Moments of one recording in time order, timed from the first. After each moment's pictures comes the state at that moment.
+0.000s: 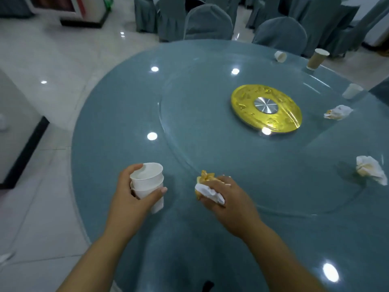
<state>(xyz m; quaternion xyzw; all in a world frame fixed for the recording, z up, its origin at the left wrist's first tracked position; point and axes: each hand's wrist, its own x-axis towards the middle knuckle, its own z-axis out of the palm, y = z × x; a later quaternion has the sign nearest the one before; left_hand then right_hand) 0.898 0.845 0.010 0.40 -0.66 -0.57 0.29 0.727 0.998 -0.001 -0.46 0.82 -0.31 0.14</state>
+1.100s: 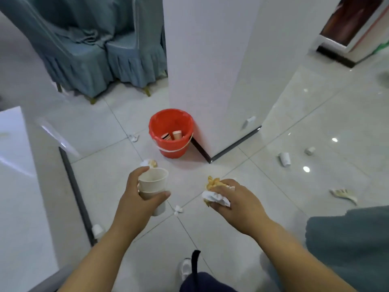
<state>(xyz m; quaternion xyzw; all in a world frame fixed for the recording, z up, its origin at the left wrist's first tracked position) 1.539 0.458 -0.015 0.71 -0.37 -0.39 0.45 1.301 0.382 -0.034 -0.84 0.49 -0.08 0.23</state>
